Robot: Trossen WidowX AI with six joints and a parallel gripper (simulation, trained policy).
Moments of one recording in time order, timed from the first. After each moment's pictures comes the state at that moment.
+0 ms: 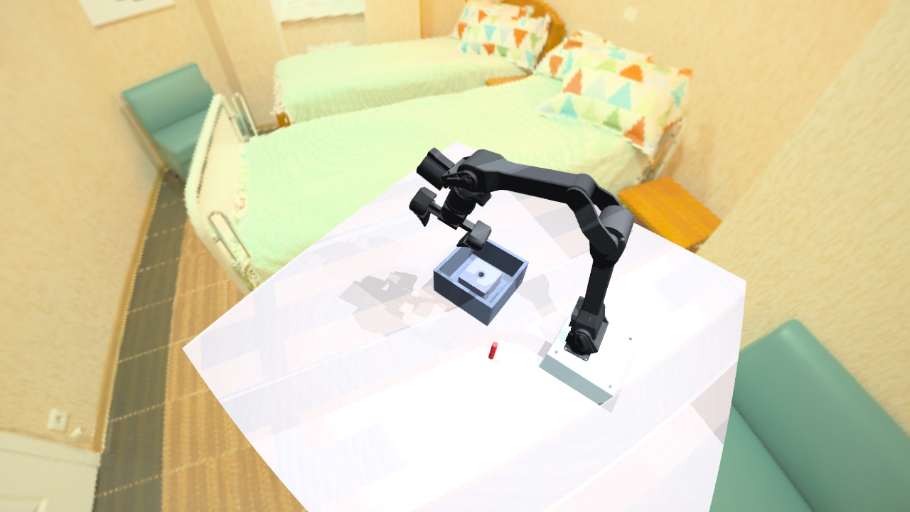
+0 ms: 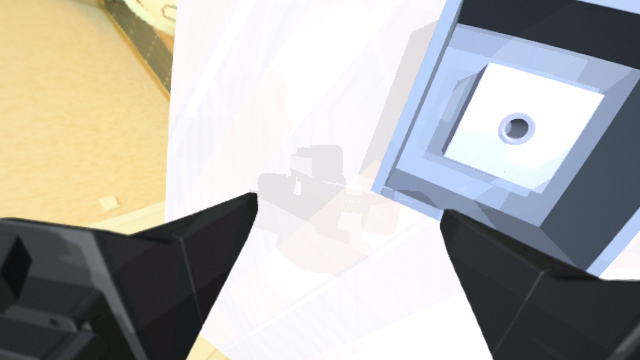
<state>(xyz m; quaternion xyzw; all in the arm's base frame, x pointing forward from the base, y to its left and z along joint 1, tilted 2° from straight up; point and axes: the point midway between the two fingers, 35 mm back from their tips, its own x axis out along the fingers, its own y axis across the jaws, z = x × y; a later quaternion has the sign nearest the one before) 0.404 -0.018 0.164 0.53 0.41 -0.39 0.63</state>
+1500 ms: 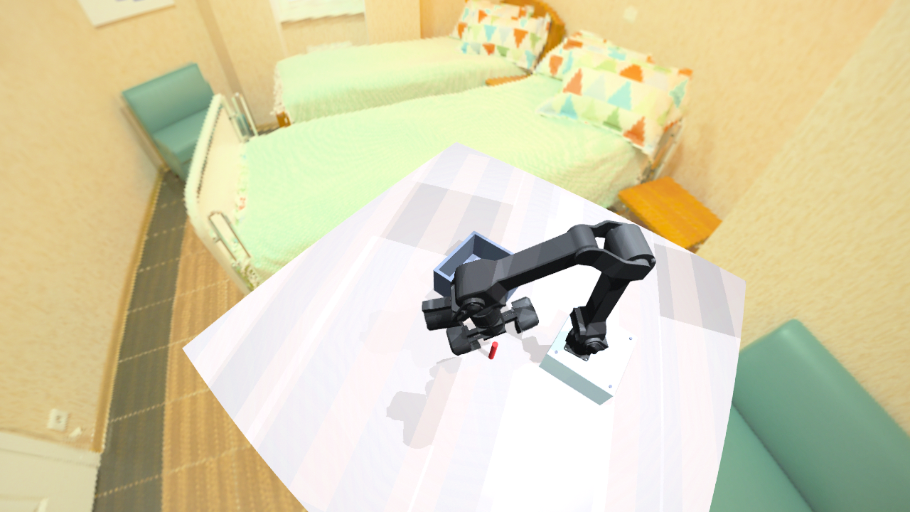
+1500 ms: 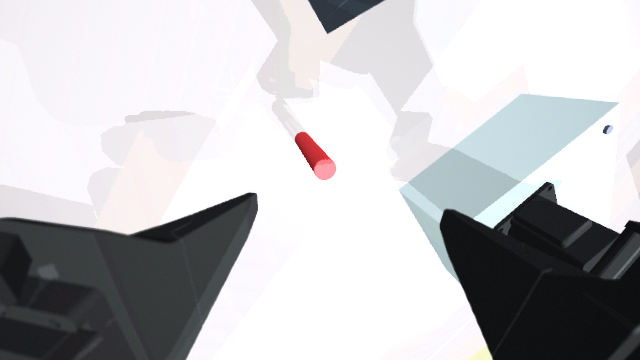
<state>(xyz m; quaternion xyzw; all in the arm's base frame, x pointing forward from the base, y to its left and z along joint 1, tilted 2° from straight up) 0.187 0.115 0.069 0.16 0.69 -0.36 0.61</state>
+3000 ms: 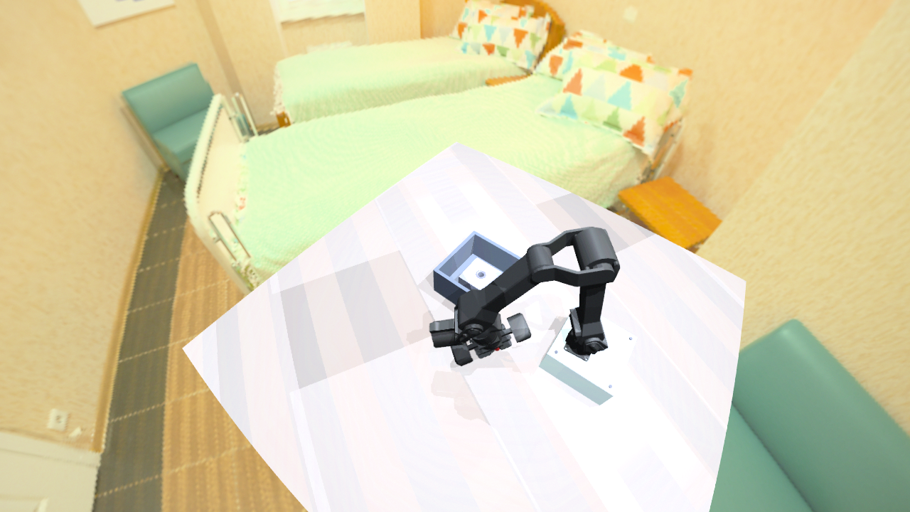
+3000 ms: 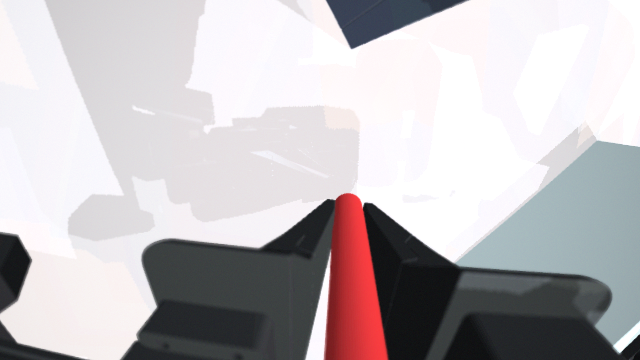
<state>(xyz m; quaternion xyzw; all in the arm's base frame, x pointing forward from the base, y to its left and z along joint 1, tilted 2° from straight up) 0.189 0.094 -0.033 0.13 0.67 -0.37 0.63</state>
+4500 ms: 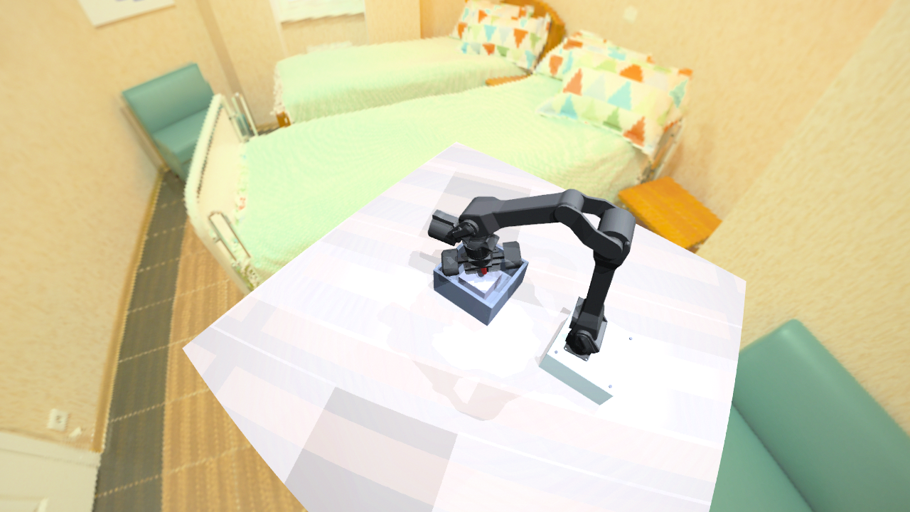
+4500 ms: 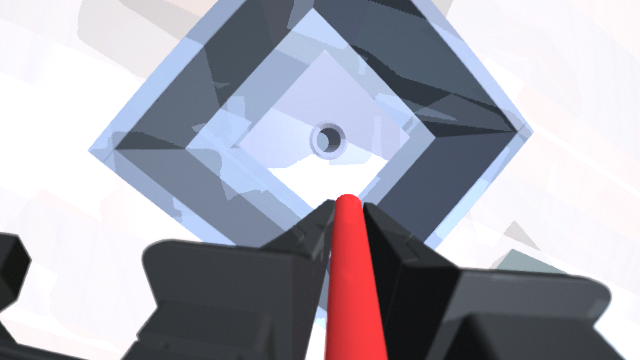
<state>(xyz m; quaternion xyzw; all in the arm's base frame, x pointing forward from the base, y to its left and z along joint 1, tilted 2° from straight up) 0.302 -0.034 0.070 0.22 0.56 -0.44 0.67</state>
